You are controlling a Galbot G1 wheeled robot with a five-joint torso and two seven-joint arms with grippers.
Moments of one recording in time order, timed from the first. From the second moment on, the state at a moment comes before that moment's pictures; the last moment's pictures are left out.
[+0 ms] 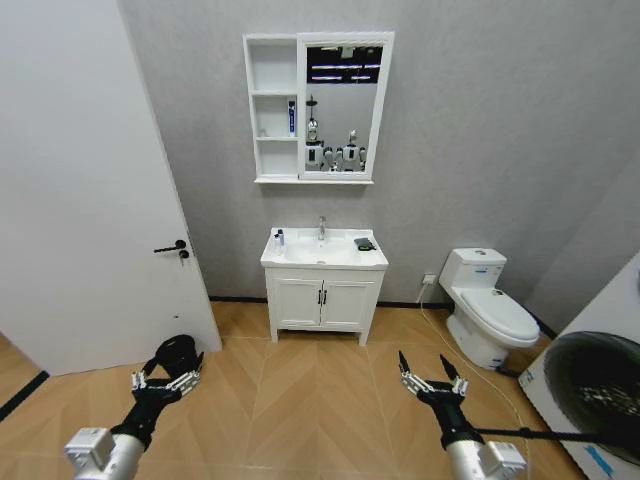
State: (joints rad) left arm 1.90 -1.28 -0.90 -2.41 -0.44 0.21 0.03; right arm -1.89 1.32 0.60 2.33 0.32 0.07 0.16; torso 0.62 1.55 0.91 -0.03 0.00
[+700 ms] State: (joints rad) left arm 1.89 -1.28 -0.87 -2.40 -0.41 0.20 0.04; right arm -1.90 1.34 0.59 2.32 0.24 0.11 0.14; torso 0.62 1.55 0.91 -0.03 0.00
